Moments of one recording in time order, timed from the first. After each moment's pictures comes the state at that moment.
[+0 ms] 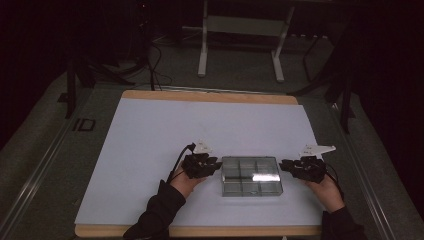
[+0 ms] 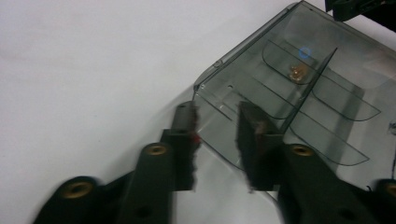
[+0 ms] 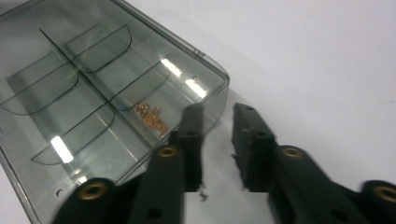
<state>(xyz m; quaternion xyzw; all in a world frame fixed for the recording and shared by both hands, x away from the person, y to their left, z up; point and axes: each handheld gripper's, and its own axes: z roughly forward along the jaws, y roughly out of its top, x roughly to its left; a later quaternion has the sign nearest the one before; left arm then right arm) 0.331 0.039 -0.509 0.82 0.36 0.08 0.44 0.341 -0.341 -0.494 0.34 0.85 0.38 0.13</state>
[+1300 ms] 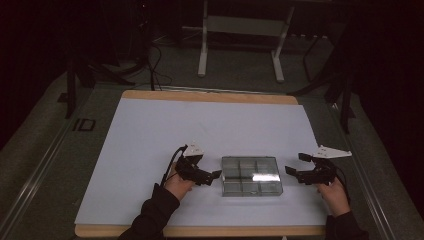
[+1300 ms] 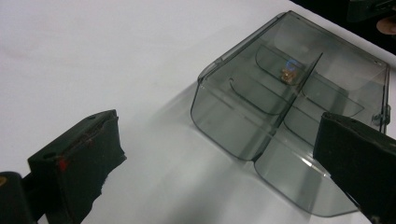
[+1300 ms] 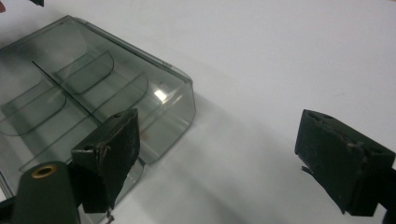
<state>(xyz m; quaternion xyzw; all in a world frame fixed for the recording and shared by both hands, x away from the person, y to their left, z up) 0.326 0.060 -0.516 0.80 0.35 0.07 0.48 0.334 -0.370 -0.499 0.37 0.81 0.43 0.15</state>
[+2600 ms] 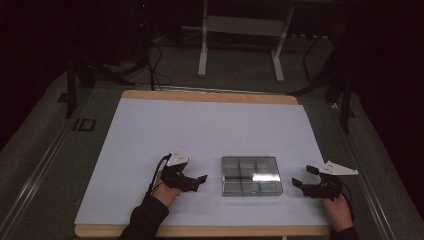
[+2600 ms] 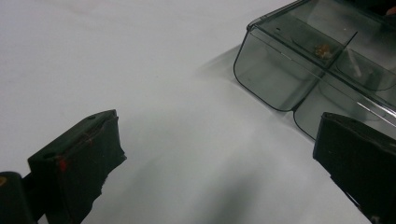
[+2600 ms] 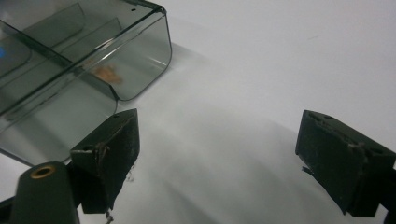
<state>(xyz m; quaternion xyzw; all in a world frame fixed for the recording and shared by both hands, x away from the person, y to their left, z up) 0.308 0.097 -0.542 0.79 0.38 0.10 0.47 0.304 -0.395 -0.534 0.40 0.79 0.42 0.19</state>
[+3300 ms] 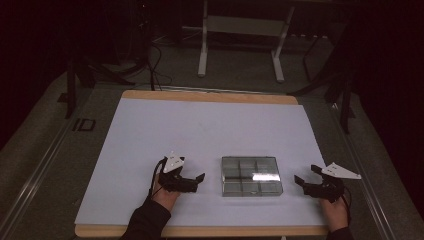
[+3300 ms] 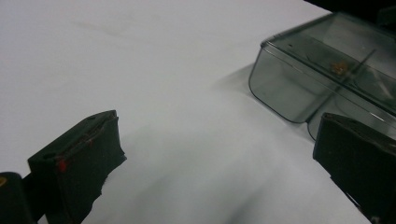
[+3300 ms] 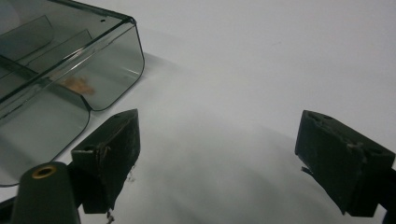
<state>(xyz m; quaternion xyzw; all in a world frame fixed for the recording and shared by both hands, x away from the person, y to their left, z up) 0.295 0.101 -0.543 0.75 0.40 0.17 0.49 0.298 -0.397 -0.537 0.42 0.76 0.43 0.23</state>
